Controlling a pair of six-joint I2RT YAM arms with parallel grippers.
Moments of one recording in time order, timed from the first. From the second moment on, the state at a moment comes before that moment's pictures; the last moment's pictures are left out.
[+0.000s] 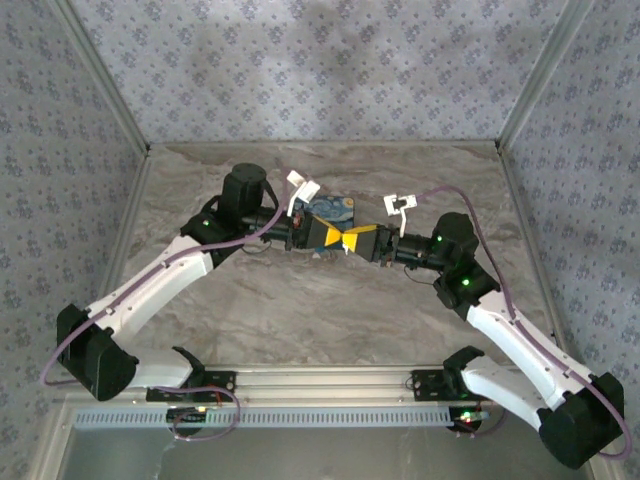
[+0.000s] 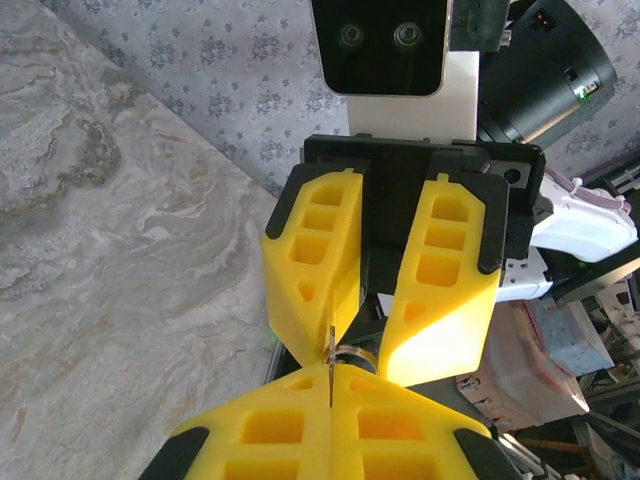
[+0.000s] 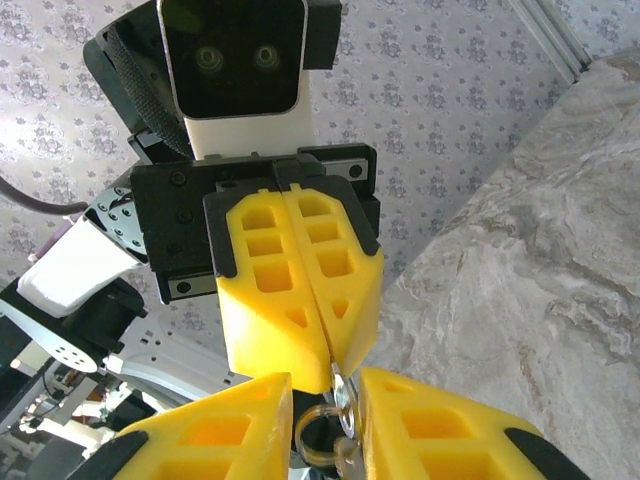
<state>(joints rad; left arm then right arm) -0.66 1.31 1.19 -0.25 0.95 -0.46 0.51 0.91 0.71 0.24 -0.80 0.79</state>
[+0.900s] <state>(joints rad) -0.66 1.31 1.19 -0.24 0.96 -0.46 0.51 0.91 0.71 0.20 -0.80 0.77</state>
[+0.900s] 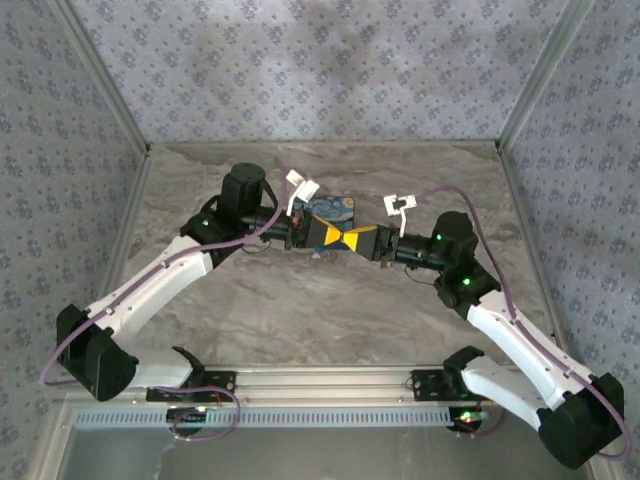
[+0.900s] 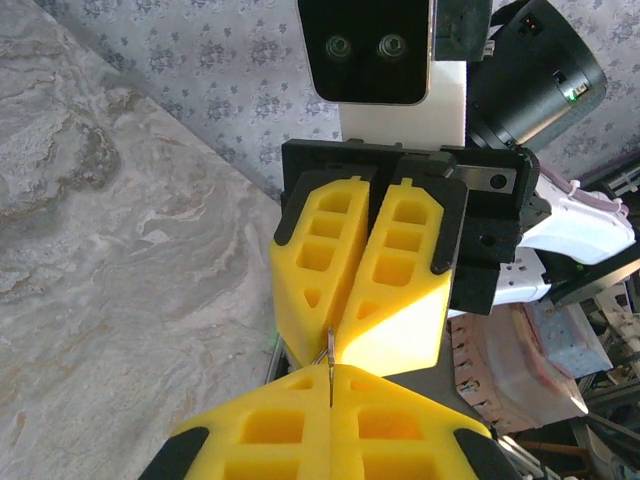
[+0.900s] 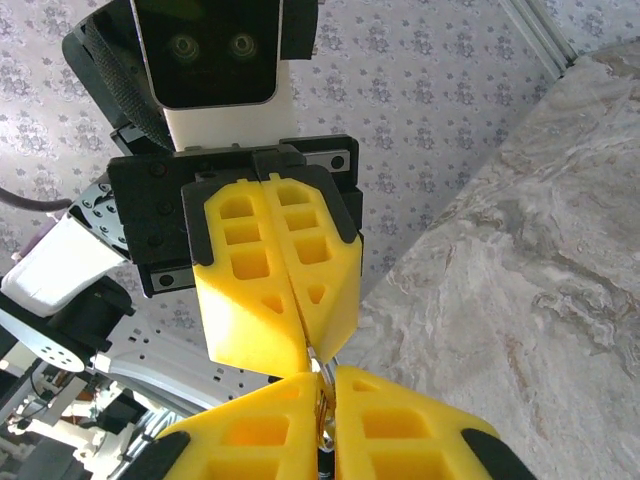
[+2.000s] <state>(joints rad) -0.66 1.31 1.19 -0.25 0.94 -0.46 0.52 0.86 0.72 0.13 -0.74 0.66</state>
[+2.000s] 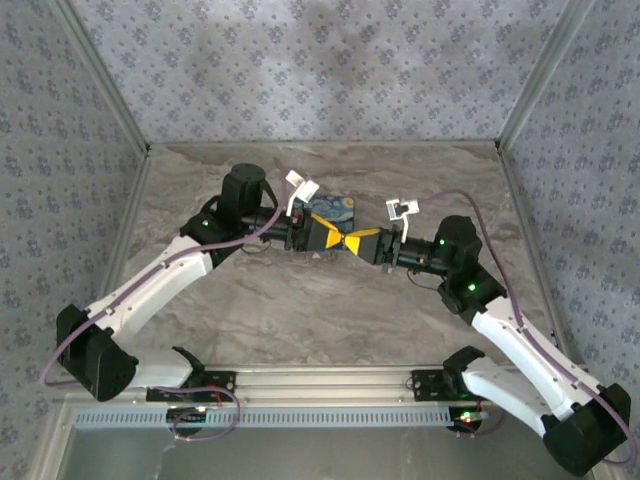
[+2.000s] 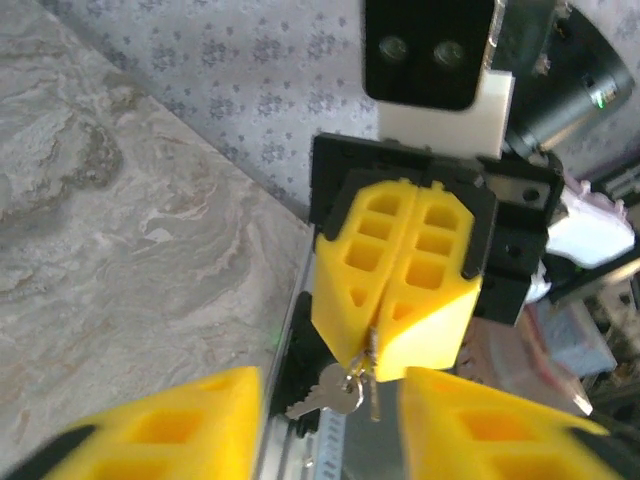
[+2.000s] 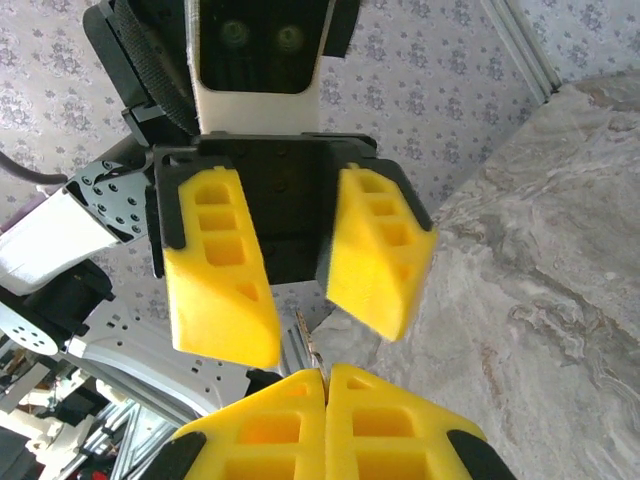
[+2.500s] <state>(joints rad) -0.60 1.17 0.90 -0.17 0.51 -0.52 0.41 1.10 0.88 -0.05 -0.52 0.49</state>
